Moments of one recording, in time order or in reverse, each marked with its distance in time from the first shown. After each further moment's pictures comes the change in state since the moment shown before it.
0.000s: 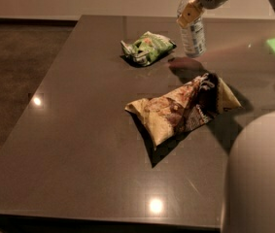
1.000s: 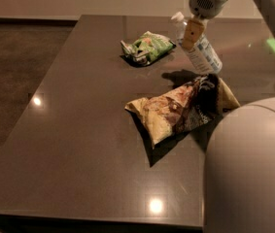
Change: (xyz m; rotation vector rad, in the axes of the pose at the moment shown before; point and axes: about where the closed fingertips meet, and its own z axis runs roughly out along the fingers) arm 0.053 0.061 -0.022 -0.198 0.352 -0.305
